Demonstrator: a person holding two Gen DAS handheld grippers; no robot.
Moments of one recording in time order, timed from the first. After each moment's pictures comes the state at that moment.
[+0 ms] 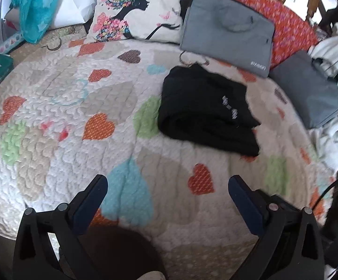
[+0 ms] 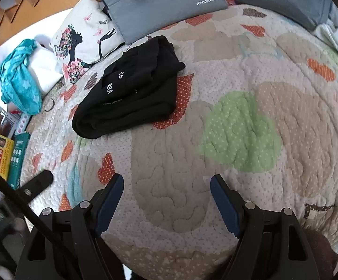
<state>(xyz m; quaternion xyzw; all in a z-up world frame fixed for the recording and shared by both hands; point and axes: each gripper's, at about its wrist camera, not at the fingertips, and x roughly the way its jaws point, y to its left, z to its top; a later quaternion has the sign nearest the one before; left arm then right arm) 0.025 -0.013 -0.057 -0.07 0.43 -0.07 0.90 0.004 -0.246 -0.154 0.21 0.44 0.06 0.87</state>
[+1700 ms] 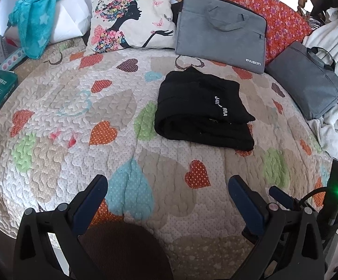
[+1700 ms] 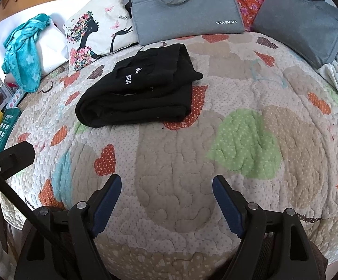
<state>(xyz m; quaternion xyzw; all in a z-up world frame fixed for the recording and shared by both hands) 0.008 -0.029 -0.043 -0.02 0.43 -0.06 0.90 -0.007 -0.219 -0.147 0.12 0.41 0.05 0.90</state>
